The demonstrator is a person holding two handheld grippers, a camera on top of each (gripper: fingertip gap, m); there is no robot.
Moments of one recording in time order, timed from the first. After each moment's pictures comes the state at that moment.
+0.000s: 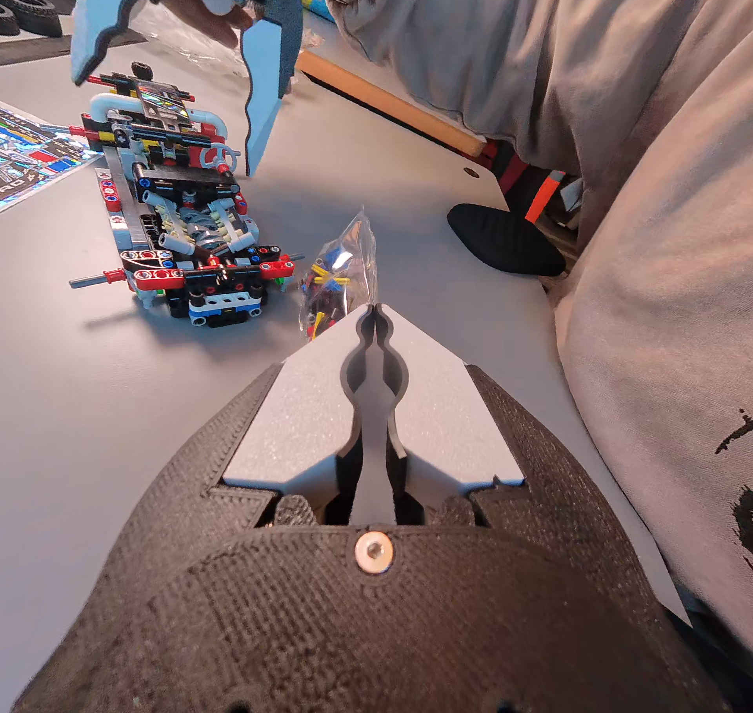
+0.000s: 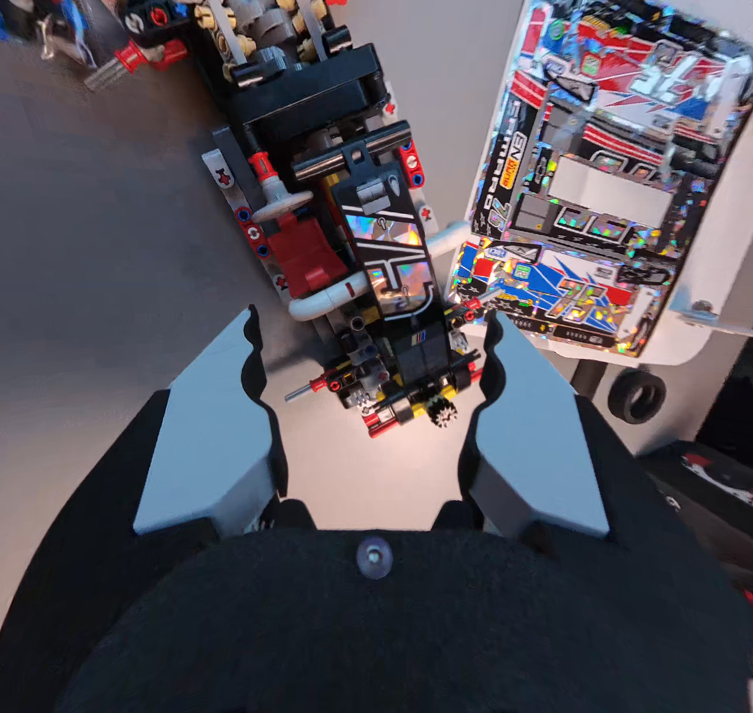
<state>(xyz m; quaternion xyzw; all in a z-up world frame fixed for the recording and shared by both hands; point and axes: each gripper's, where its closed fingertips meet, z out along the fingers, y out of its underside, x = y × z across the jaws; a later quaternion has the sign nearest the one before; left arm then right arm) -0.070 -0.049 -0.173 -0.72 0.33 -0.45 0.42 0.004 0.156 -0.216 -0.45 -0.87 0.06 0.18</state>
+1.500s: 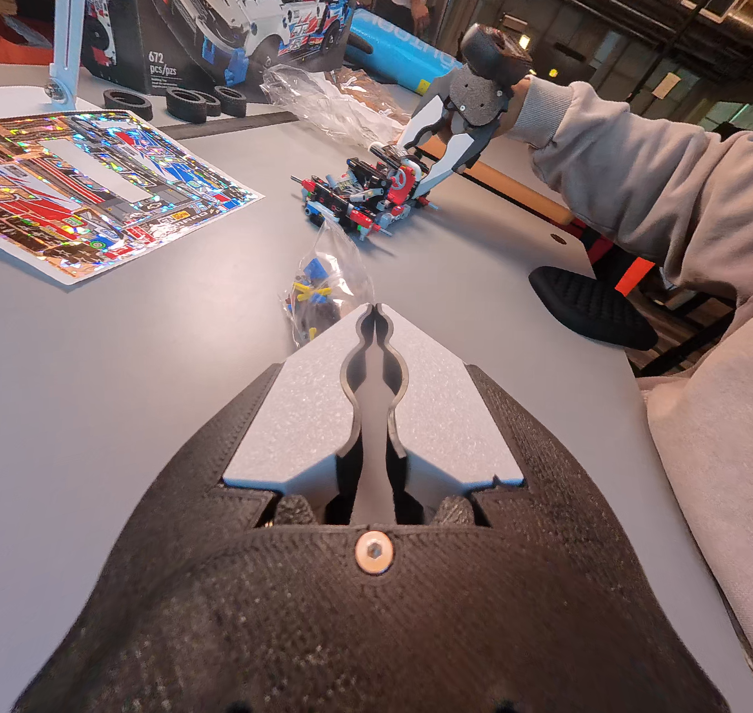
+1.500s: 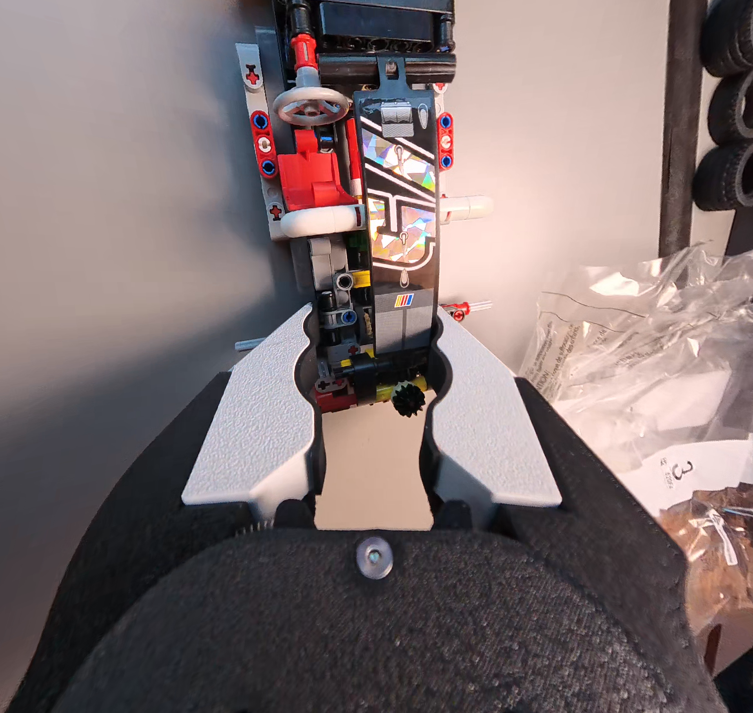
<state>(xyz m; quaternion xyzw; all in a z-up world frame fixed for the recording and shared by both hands) -0.107 -0.011 -0.163 -0.74 0.23 -0.39 0.50 0.194 0.172 -0.222 -0.65 -0.73 0.01 0.21</state>
